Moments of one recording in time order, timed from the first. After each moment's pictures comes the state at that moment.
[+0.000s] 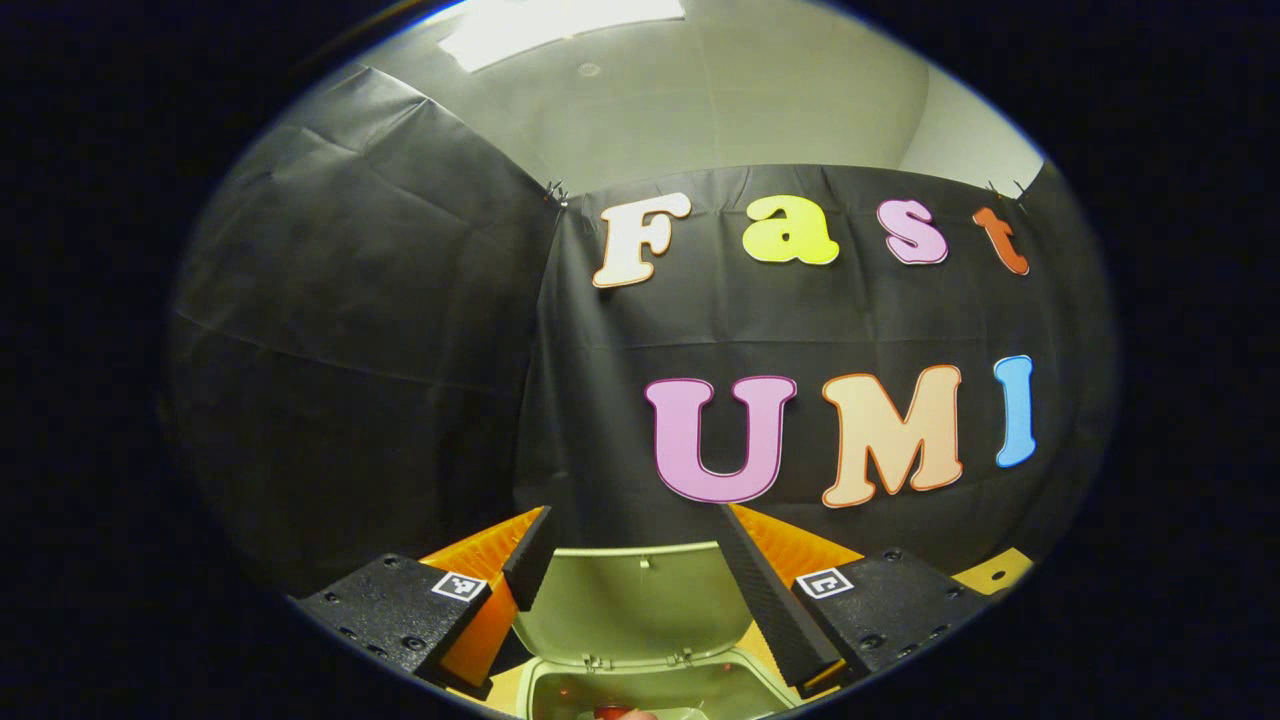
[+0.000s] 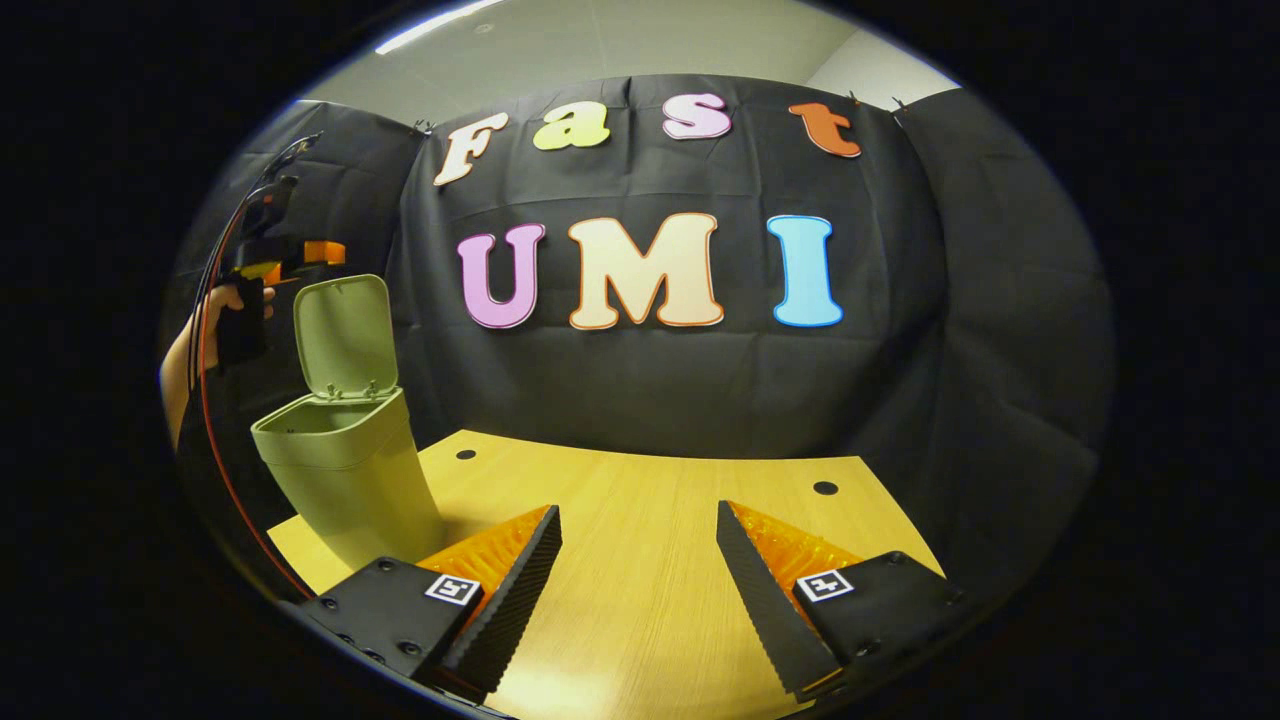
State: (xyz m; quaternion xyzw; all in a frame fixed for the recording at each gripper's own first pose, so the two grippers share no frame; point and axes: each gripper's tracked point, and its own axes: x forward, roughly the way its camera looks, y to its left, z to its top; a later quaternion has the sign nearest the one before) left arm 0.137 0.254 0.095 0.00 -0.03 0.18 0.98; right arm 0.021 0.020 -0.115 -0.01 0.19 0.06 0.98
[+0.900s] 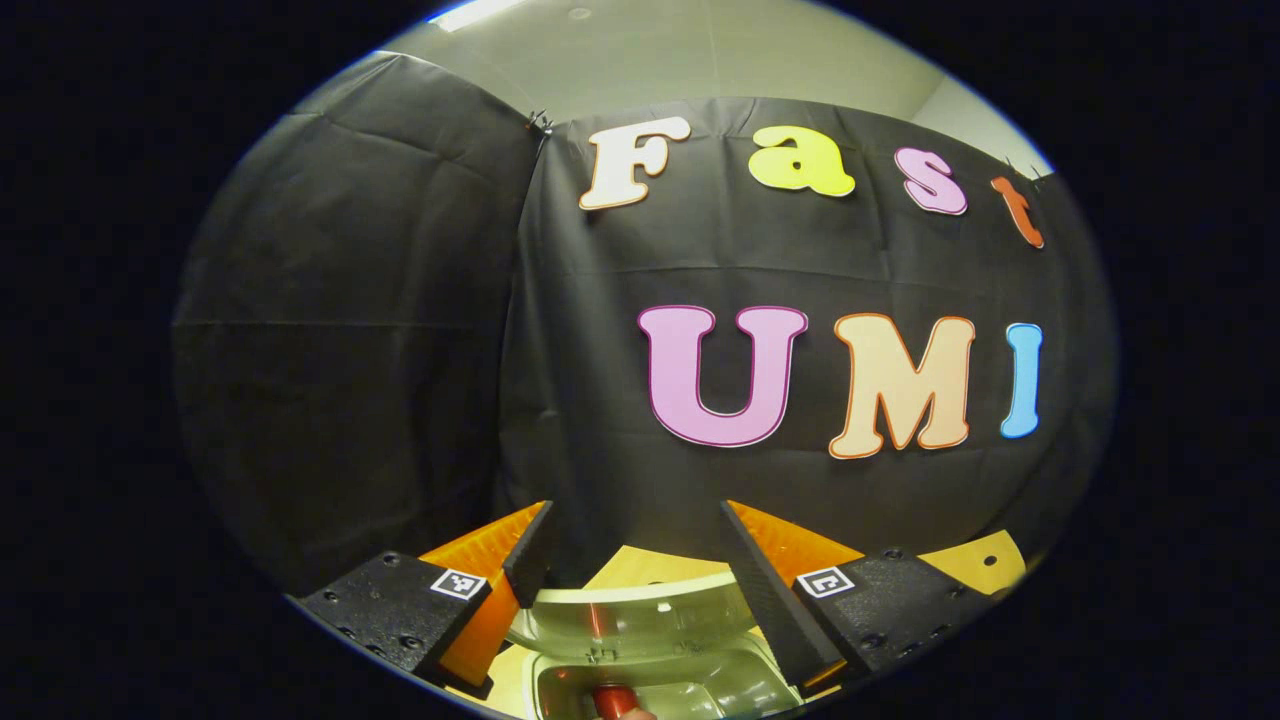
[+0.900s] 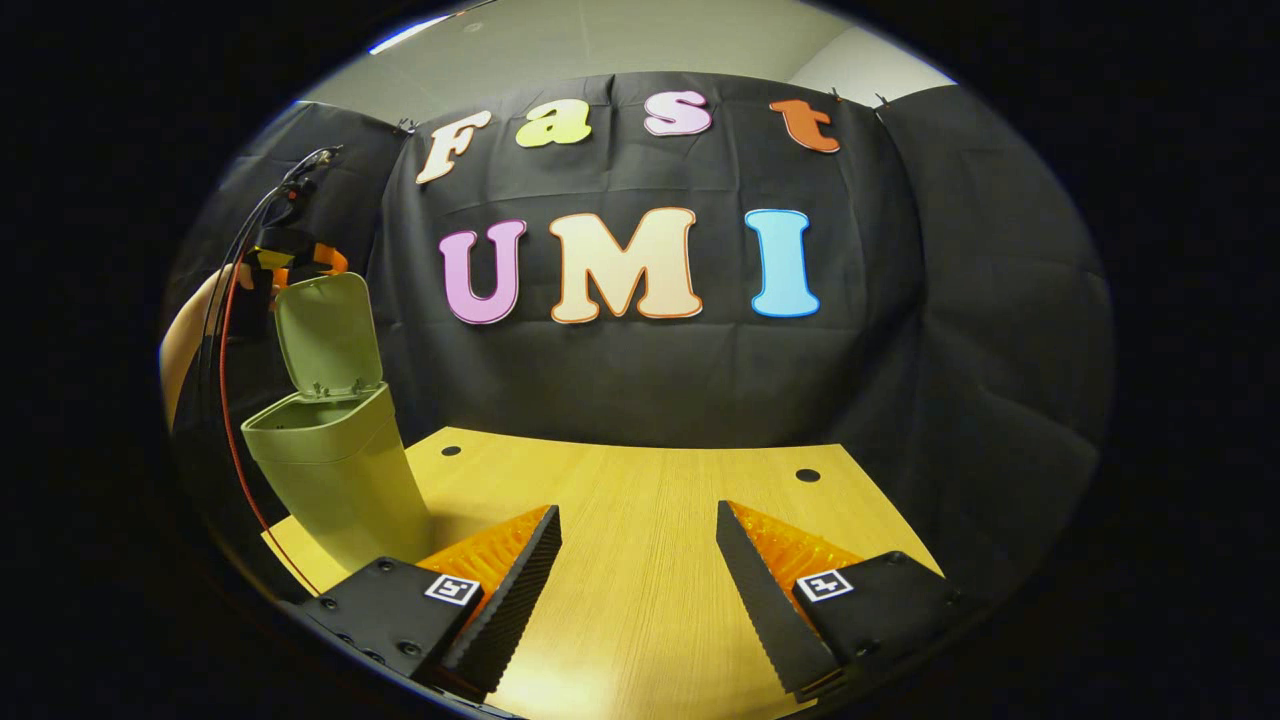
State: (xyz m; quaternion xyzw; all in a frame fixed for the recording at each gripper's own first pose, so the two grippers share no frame) left arm 0.158 0.258 0.051 -0.02 0.09 0.16 0.98; right arm 0.003 0.012 -0.122 -0.01 0.20 0.05 0.98
